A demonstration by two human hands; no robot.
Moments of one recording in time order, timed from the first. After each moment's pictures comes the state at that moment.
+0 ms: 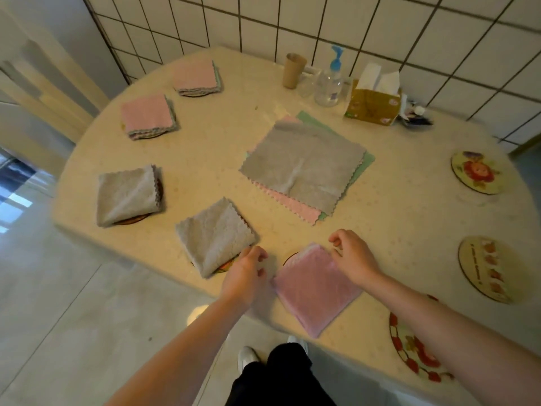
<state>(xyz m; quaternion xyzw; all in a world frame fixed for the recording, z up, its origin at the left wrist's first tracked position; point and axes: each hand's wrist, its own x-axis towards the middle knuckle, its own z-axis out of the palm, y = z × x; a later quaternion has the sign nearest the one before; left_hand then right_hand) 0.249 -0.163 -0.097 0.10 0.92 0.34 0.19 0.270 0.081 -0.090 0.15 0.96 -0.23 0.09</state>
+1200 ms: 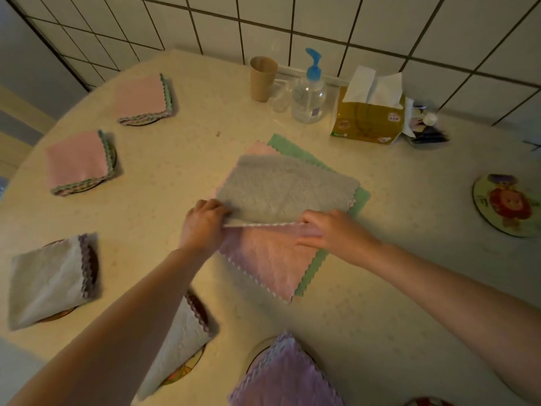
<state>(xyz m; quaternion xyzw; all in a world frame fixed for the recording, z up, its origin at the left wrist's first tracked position) -0.016 -0.084 -0.103 0.21 0.97 0.10 0.10 0.073 0.181 -0.052 -0.12 0.95 -0.26 0.11</state>
